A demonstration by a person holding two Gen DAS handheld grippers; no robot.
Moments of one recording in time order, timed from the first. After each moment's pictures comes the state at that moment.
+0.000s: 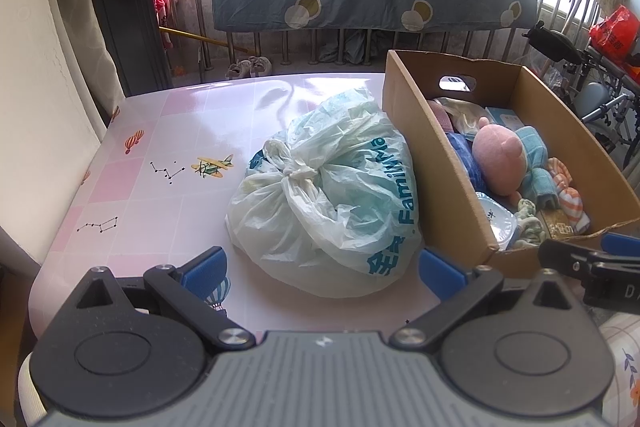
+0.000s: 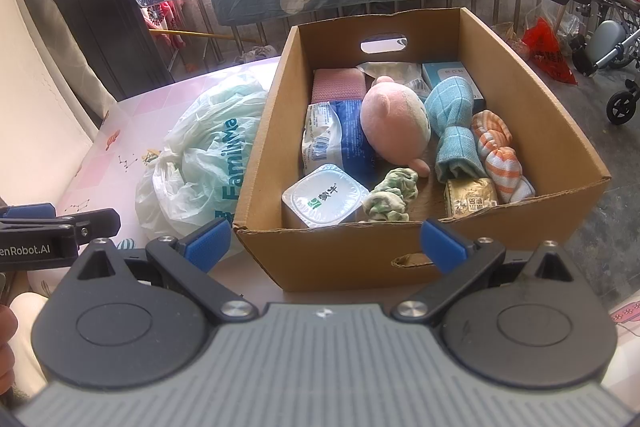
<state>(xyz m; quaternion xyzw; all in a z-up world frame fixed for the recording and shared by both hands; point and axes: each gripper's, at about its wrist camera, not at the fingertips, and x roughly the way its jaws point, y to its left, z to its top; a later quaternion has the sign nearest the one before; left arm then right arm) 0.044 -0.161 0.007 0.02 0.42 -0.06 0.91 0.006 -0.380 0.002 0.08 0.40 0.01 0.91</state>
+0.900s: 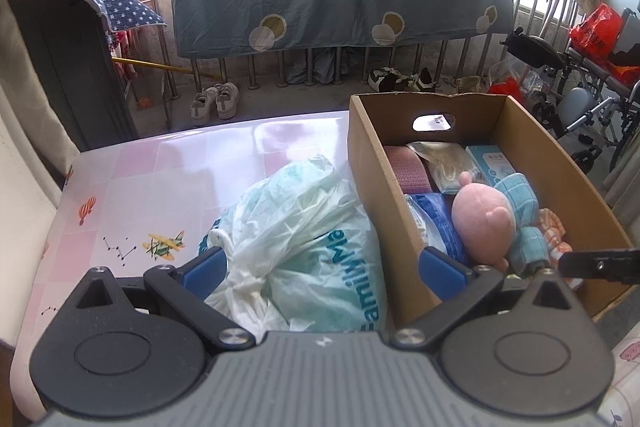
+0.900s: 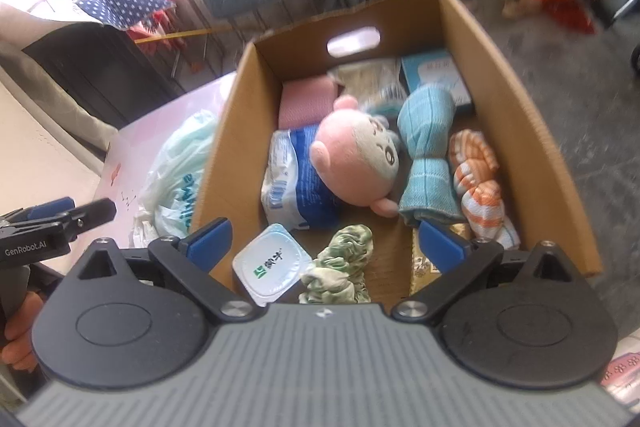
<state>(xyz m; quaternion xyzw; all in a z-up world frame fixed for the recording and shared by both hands) 0.144 -0.211 0.023 0.04 0.40 -0.10 0.91 0.085 -0.473 0.009 0.18 0.45 0.04 0.87</state>
